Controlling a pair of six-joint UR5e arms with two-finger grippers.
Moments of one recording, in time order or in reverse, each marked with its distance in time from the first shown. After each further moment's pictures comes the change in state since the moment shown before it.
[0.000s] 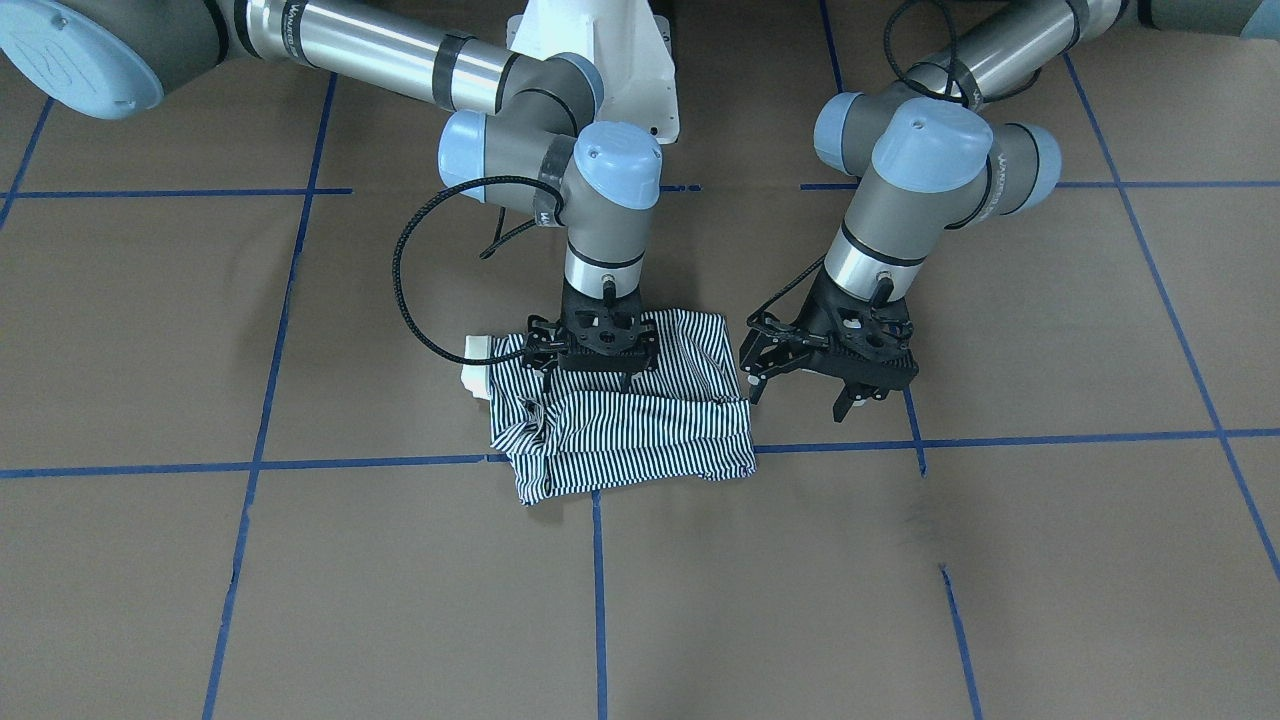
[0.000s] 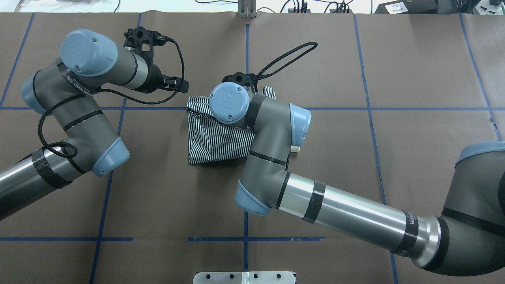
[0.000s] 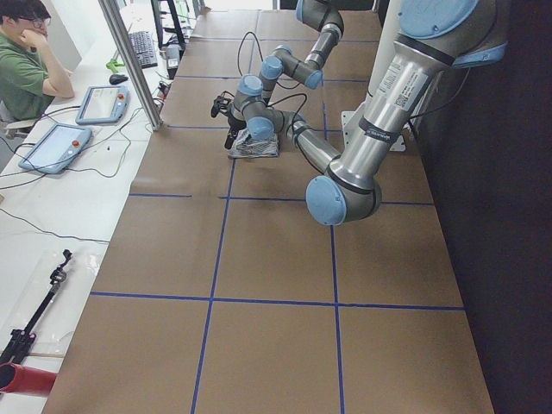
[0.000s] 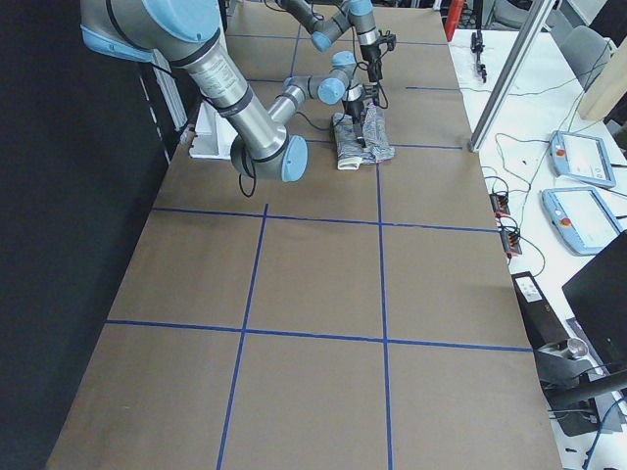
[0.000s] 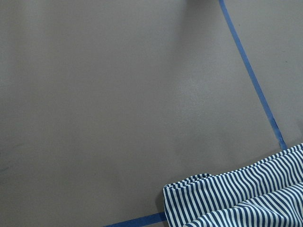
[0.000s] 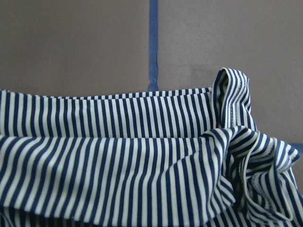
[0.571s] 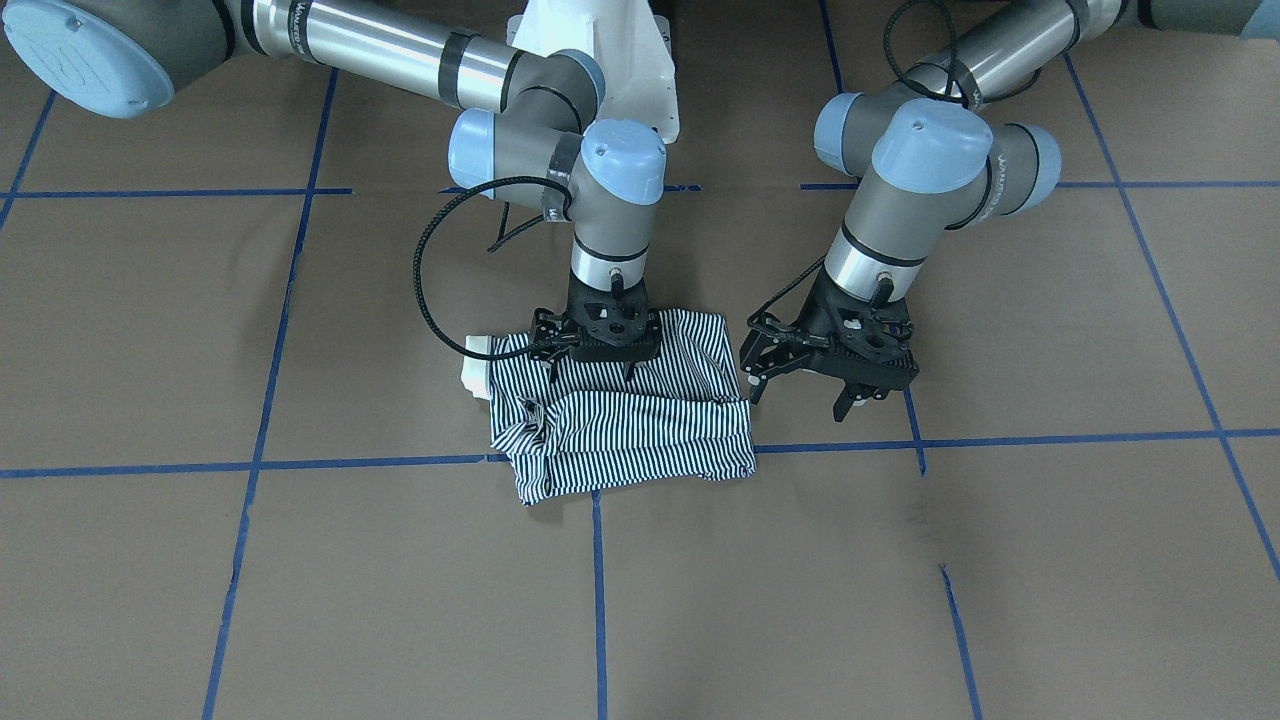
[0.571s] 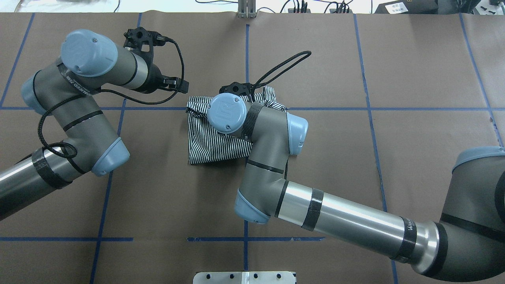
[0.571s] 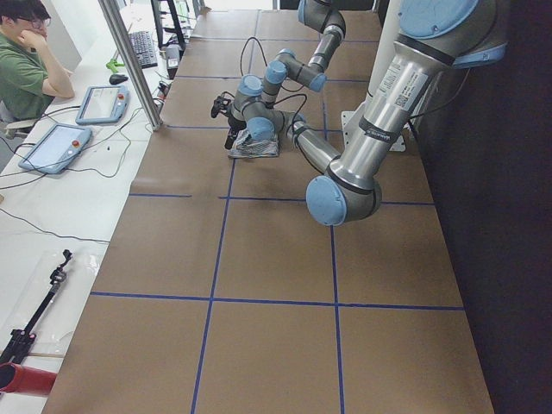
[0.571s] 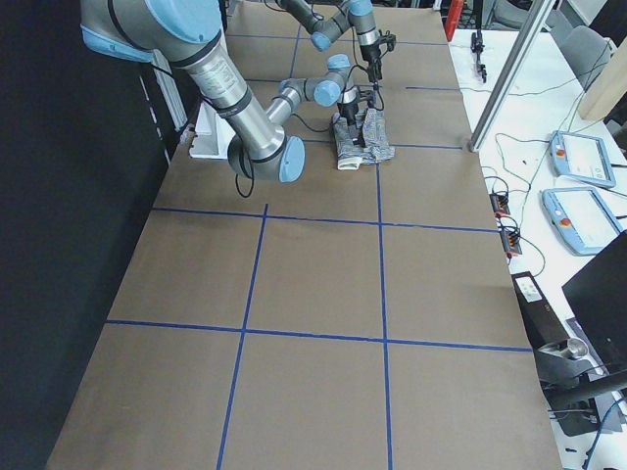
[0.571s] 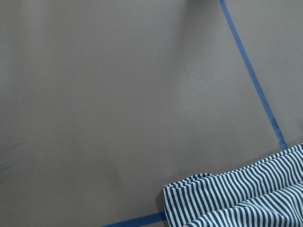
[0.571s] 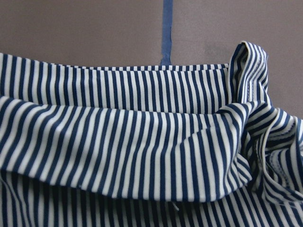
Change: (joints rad) left arm 0.000 0.001 -0.001 0.000 0.000 -0.002; right arm -0.021 -0.006 -0.009 0.006 -0.004 -0.026
